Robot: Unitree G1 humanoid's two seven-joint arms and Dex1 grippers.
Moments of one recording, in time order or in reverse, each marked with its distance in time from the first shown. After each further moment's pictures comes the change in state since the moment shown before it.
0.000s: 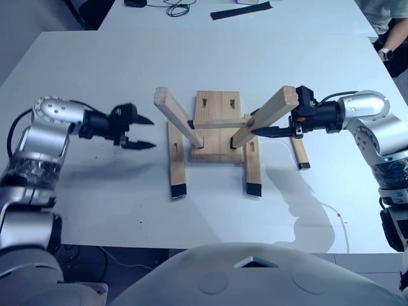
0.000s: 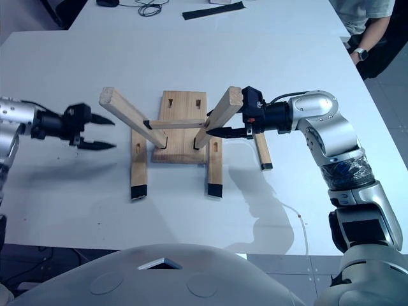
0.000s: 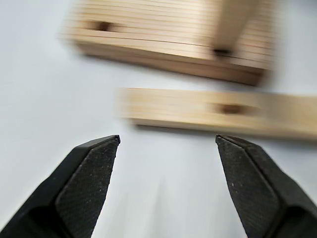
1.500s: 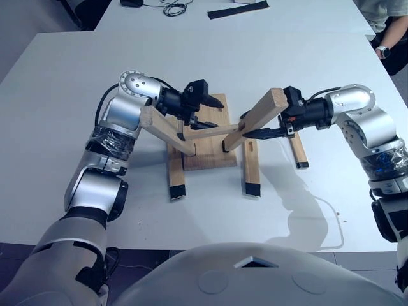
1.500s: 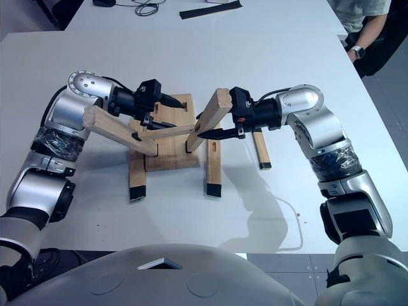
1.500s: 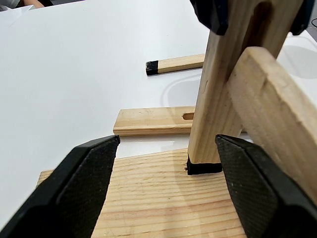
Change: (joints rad) left arm -0.130 -0.373 -0.099 -0.178 -0.026 0.165 -0.094; right arm -0.096 0.054 0.075 0.083 -0.007 -0.049 0.063
